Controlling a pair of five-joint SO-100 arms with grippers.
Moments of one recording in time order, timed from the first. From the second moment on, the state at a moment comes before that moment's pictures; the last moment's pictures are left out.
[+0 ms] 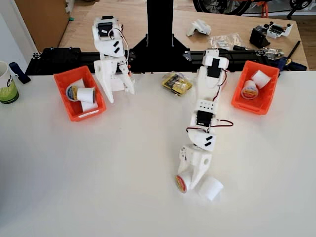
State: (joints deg) arm 0 -2.5 141.6 118.7 68.8 -135.3; arm 1 13.3 36.8 47.4 36.9 136.3
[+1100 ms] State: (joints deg) arm 0 -7.1 136.2 119.2 62.1 -132.4; arm 1 6.1 80.7 48.0 104.6 134.9
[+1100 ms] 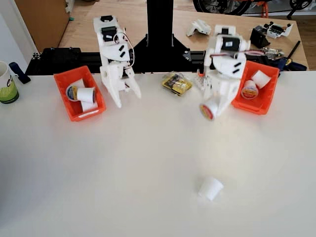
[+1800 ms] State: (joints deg) arm 0 -14.6 121.4 119.2 45.4 -132.4; arm 1 -44.6 147.9 112.9 89.5 176.1
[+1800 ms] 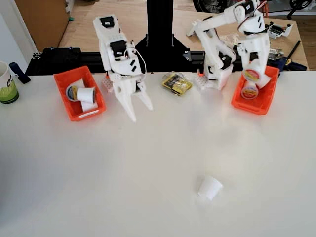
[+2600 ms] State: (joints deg) arm 0 -17.8 115.1 119.3 37.5 -131.9; arm 1 -34.1 154.0 125.7 78.7 165.1
